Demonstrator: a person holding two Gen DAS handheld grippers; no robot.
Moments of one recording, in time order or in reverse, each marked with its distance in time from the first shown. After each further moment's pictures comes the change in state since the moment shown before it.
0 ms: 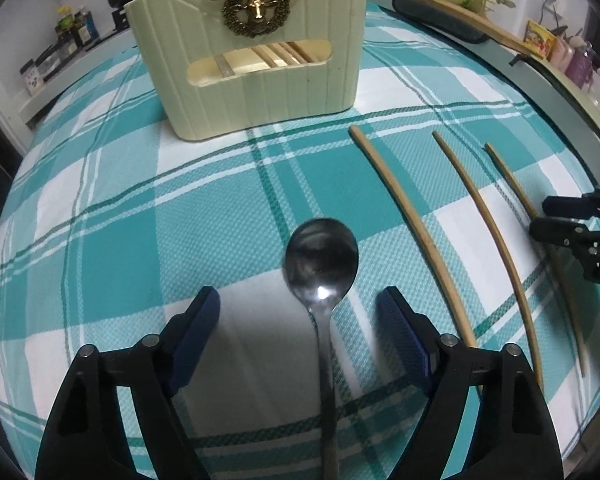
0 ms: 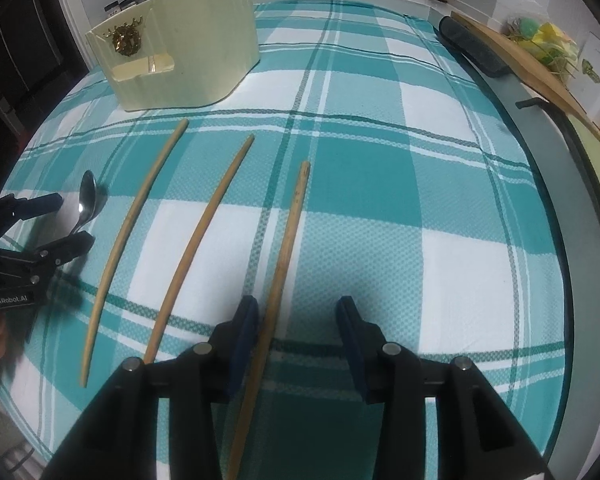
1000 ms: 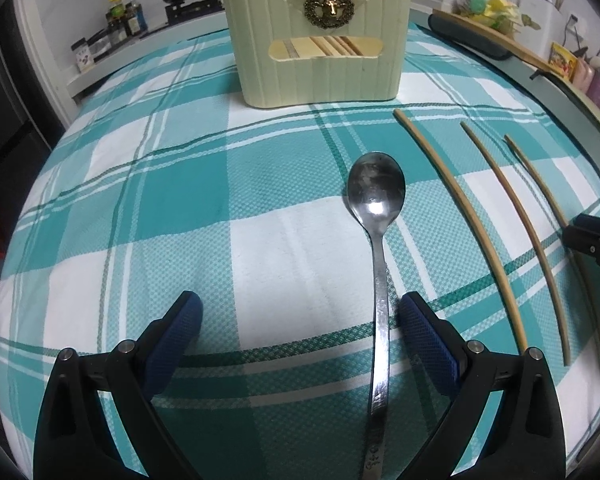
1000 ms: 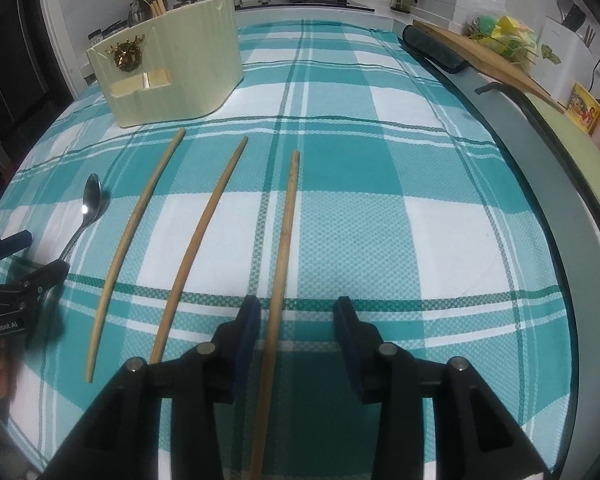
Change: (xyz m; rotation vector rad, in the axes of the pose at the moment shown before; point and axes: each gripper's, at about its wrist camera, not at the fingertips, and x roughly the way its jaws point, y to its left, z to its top) left arm -0.023 0.021 -0.055 -0.098 -0.065 0.097; right arm -0.019 0.013 -0.038 0.094 -0.097 -0.069
